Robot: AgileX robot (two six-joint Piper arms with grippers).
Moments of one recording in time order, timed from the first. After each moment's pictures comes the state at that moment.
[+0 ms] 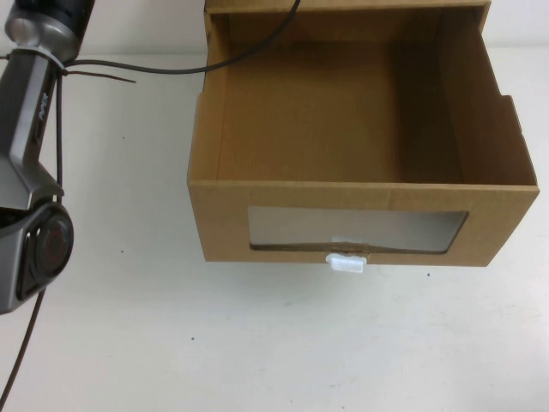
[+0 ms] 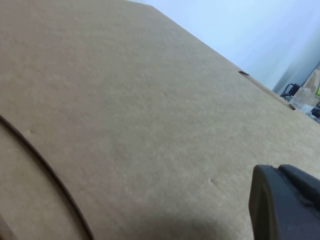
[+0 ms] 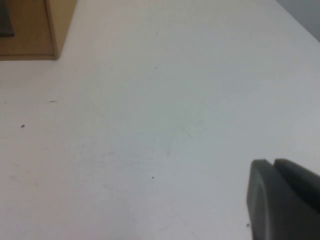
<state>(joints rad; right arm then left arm) -0.12 -0.01 0.03 0.11 0.37 -0.12 -0.25 2.50 -2.84 -0.97 0.92 0.57</state>
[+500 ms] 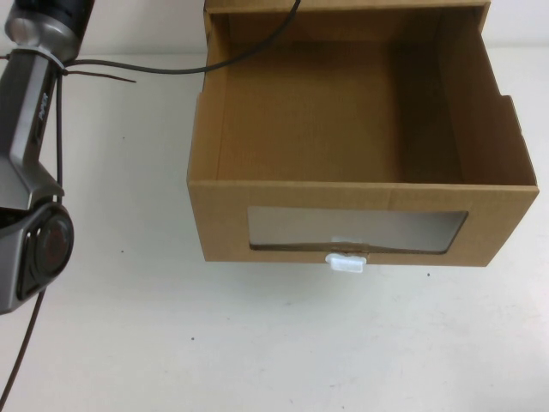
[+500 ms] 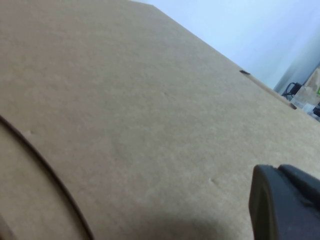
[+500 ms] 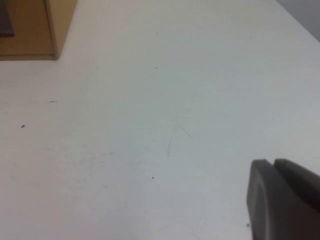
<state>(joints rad) -0.12 -0.01 0.03 0.11 0.37 -0.12 -0.25 2.50 -2.84 -0.96 0.92 0.57</state>
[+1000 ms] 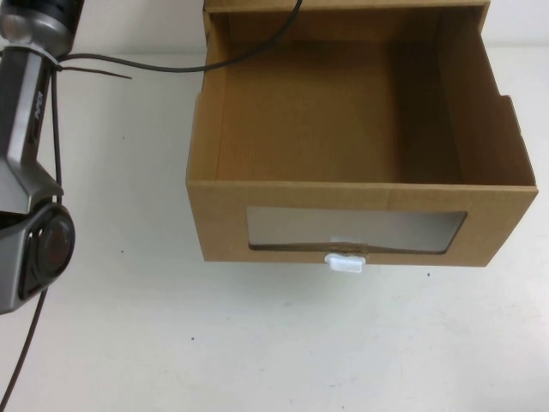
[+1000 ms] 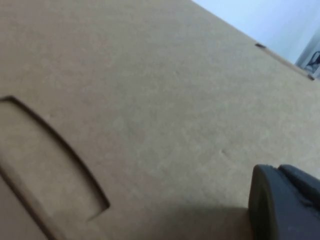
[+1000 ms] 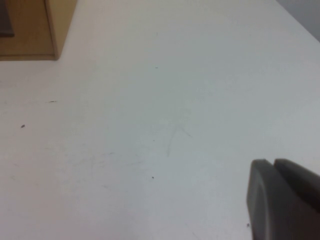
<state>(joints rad) -0.12 -0.01 0.03 0.11 0.37 -0.12 -0.25 2.51 -2.94 -0.83 1.01 0.52</state>
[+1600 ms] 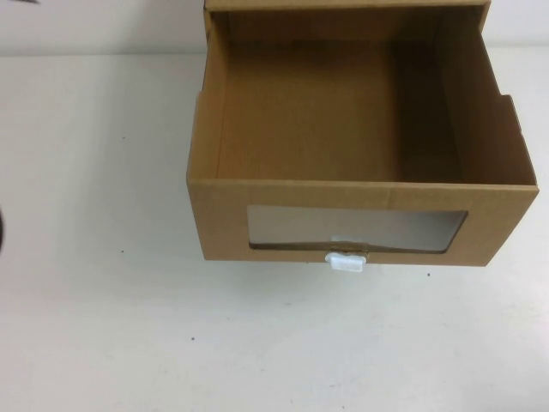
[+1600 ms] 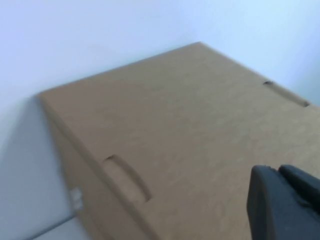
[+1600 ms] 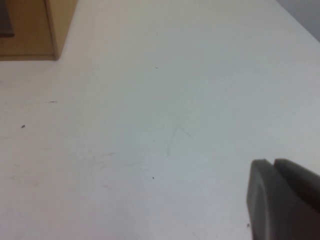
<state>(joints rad) -0.12 -0.01 0.03 0.11 0.37 -0.12 -0.25 2.19 -2.94 -0.46 1.17 0.40</state>
